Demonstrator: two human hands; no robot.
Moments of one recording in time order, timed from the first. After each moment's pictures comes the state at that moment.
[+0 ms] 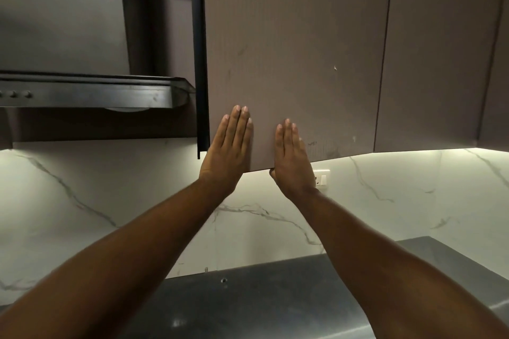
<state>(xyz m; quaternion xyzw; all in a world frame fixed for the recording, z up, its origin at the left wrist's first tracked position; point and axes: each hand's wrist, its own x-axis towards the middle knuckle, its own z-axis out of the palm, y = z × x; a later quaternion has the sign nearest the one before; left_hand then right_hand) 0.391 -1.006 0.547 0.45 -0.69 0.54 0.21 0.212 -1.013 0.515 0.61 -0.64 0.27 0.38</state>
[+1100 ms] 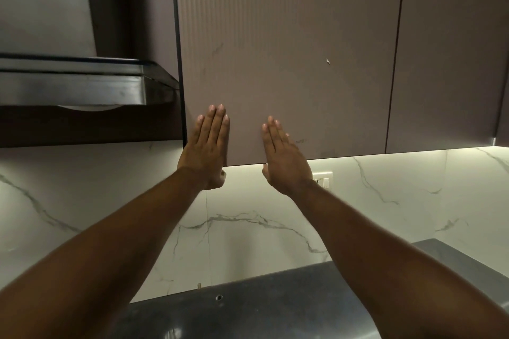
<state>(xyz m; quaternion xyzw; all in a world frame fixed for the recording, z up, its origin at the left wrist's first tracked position) 0.396 -1.125 0.546 0.44 -0.75 0.43 0.23 0.191 -1.075 0.525 0.66 -0.63 0.21 0.36</state>
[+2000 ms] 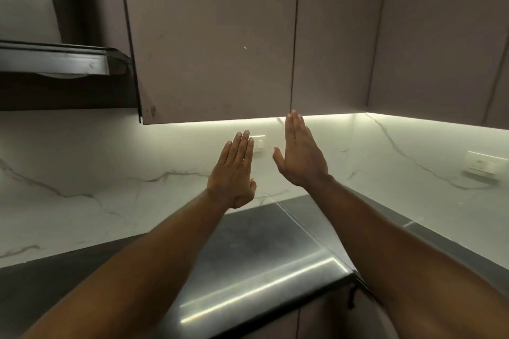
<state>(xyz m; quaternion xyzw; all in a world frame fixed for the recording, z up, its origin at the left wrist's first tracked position) 0.287 -0.851 0.448 0.32 -0.88 0.24 0.27 0.124 -0.767 0.484 0.57 -0.71 0.28 0.30</state>
